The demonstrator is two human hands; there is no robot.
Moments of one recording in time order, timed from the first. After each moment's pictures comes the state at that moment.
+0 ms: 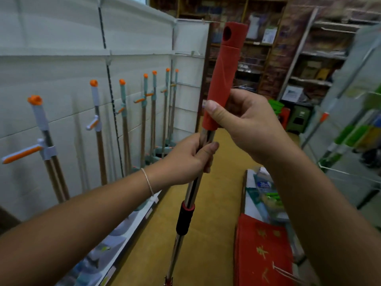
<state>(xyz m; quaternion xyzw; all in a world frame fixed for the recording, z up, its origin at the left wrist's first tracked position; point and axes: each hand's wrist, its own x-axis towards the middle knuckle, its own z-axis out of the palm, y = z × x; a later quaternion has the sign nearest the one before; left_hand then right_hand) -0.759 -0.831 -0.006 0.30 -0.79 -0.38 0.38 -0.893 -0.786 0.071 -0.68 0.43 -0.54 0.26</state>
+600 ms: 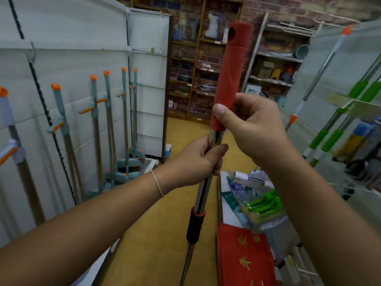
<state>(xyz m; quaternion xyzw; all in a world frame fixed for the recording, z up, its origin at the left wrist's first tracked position) -0.855 -0.992 -0.006 0.19 -0.79 -0.49 0.32 -0.967 -0.923 0.065 -0.62 0.51 -0.58 0.11</state>
